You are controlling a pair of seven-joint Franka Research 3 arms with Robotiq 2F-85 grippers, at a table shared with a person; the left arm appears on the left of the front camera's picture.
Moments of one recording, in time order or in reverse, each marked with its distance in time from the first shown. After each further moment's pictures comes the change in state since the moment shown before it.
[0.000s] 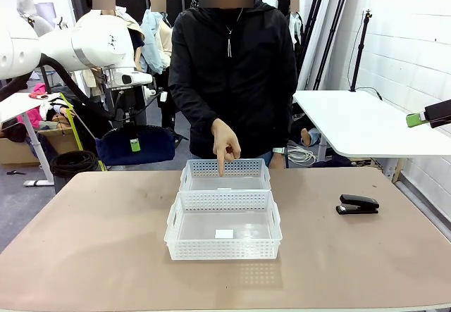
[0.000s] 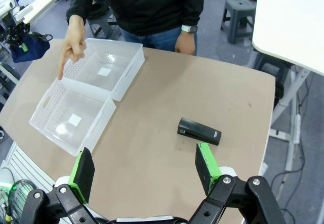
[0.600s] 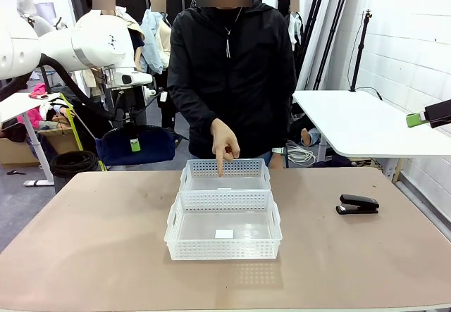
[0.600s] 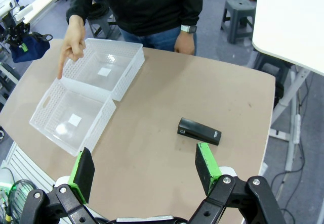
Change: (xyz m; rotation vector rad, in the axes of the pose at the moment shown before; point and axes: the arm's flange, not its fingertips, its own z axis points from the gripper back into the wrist) left arm 0.000 0.000 0.000 0.000 0.000 0.000; right arm 0.000 0.000 0.000 0.000 0.000 0.000
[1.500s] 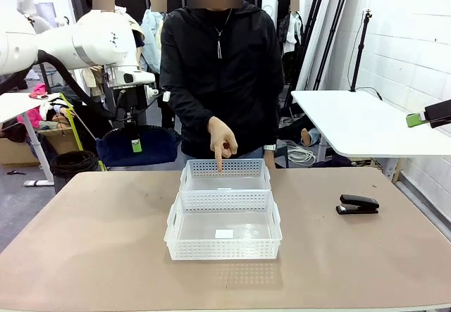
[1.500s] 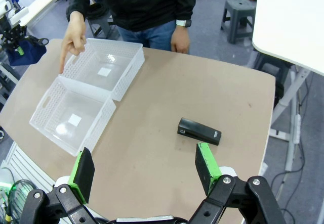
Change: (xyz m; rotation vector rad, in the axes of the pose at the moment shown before) left arm 0.011 -0.031 0.001 -0.006 0.018 -0.027; right arm 0.000 0.000 0.000 0.000 0.000 0.000
